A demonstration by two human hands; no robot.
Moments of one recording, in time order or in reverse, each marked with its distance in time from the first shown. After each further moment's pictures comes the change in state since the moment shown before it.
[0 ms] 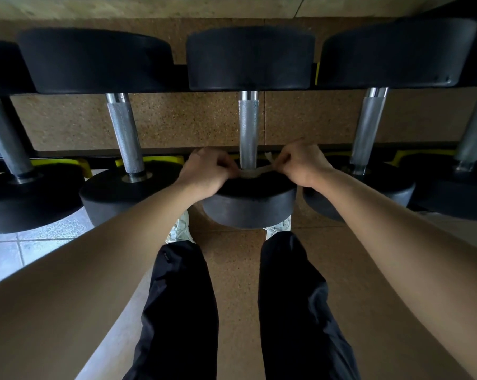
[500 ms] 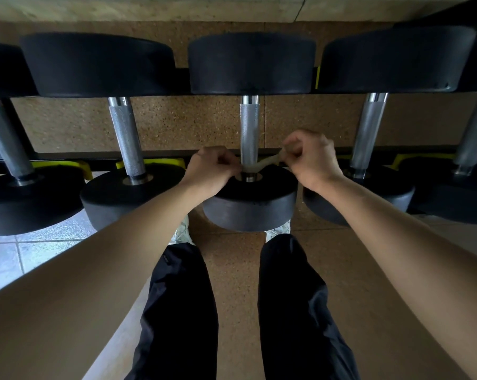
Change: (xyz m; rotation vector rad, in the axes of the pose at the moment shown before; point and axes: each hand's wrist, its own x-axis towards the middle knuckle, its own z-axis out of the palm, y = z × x) left_hand -0.003 0.011 0.000 -0.185 0.082 -0.035; right_hand -0.006 0.009 -0.002 0.182 0.311 -0.128
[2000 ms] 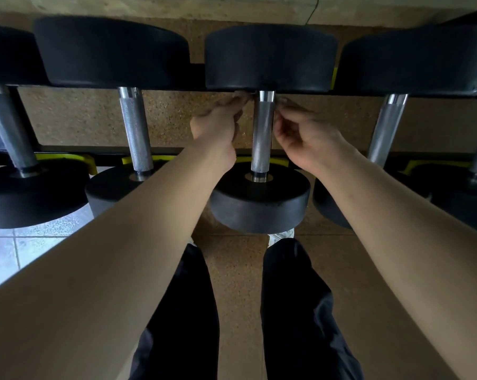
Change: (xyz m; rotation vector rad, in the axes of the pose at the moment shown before) left_hand 0.017 0.061 -0.017 -1.046 0.296 -0.302; right_hand 0.032 -0.063 0.004 1.582 -0.120 0.597
